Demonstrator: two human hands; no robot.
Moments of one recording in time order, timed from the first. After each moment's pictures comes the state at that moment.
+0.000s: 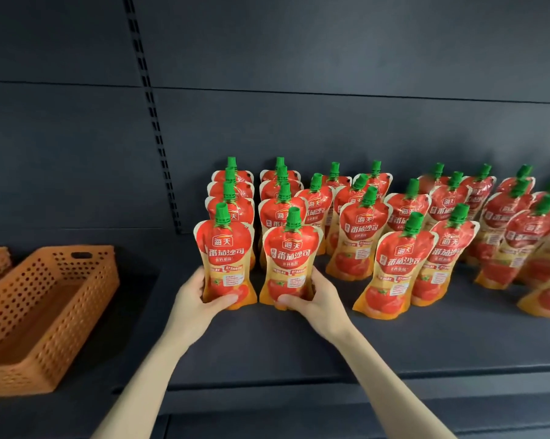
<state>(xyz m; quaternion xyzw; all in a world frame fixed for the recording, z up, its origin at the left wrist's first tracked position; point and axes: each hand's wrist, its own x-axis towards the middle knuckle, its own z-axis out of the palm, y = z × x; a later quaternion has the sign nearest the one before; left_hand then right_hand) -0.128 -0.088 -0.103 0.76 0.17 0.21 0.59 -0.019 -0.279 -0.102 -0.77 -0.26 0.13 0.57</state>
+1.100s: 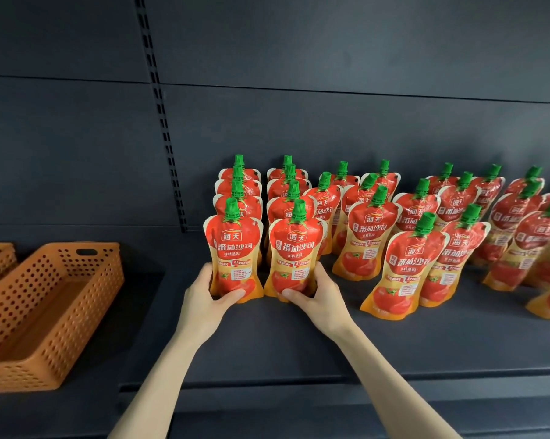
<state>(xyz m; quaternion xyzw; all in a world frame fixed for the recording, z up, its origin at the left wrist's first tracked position) -0.119 -0.084 -0.117 0.79 0.20 0.24 0.53 -0.017 -0.268 -0.105 -0.79 -0.26 0.11 0.54</state>
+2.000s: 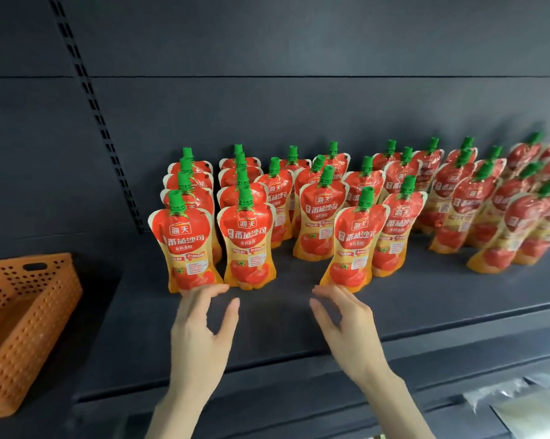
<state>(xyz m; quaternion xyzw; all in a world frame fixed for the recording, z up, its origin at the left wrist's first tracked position) -0.154 -0.179 -0.097 0.84 0.12 0.38 0.37 -0.068 -0.369 -0.104 -0.86 -0.23 -0.10 0.44</state>
